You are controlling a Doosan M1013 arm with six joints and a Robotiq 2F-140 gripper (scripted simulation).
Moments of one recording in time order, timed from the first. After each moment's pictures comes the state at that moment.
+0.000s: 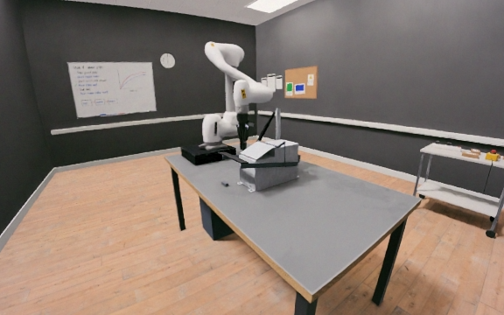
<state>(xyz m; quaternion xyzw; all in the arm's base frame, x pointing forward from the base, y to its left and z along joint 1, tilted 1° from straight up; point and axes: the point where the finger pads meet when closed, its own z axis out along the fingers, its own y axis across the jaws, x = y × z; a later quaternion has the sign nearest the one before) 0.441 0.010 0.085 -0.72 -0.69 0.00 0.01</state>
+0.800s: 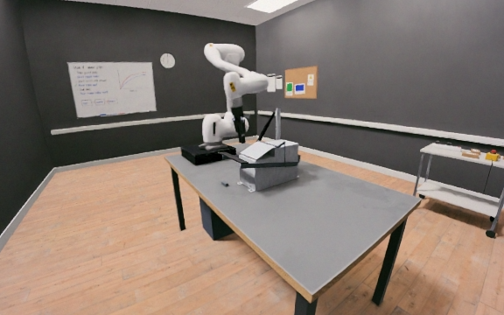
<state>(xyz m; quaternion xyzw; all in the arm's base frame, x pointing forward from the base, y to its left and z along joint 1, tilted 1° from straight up) 0.444 -0.002 0.136 -0.72 -0.69 -0.06 0.06</state>
